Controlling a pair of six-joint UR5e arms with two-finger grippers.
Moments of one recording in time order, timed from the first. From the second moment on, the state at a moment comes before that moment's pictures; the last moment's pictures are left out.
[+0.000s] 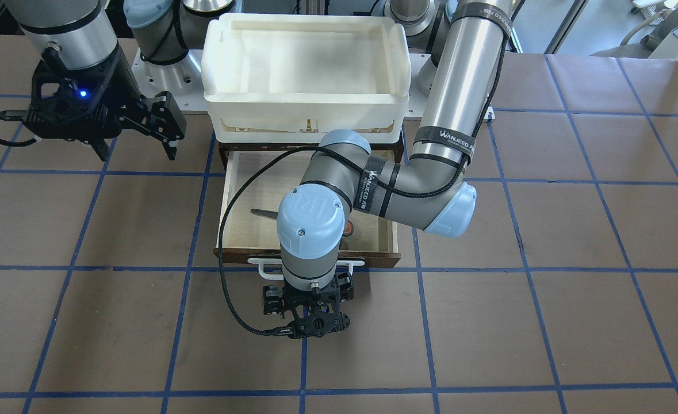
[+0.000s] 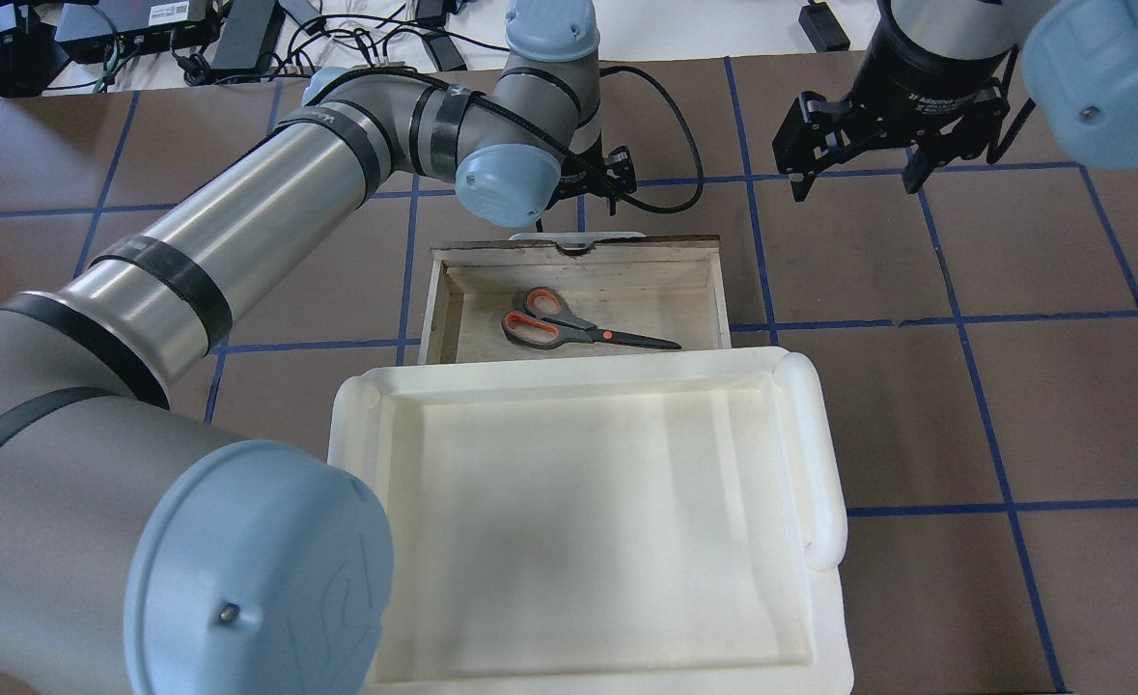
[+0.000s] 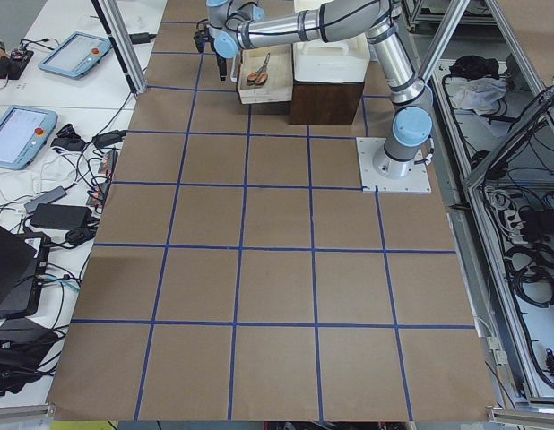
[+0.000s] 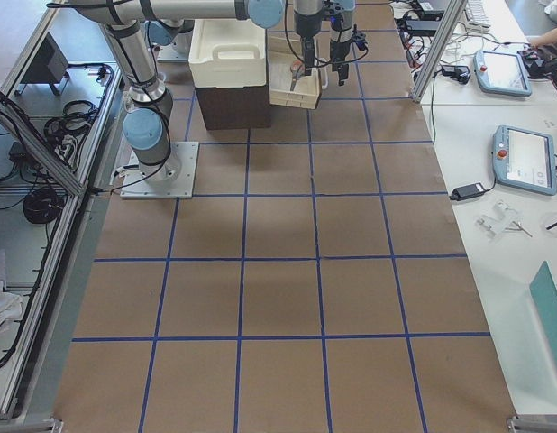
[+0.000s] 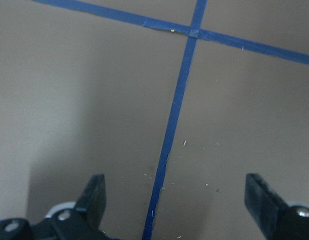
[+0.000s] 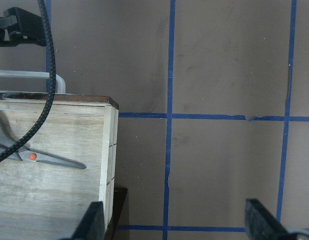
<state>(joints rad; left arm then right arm) -1.91 -2.25 -1.27 -1.11 1.58 -0.52 1.58 -1.56 1.55 -1.63 -1.56 -0.02</state>
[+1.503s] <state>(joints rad) -1.93 -2.28 -1.25 -1.25 1.57 -0.39 1.58 -1.55 1.55 -1.63 -1.56 -0.03</state>
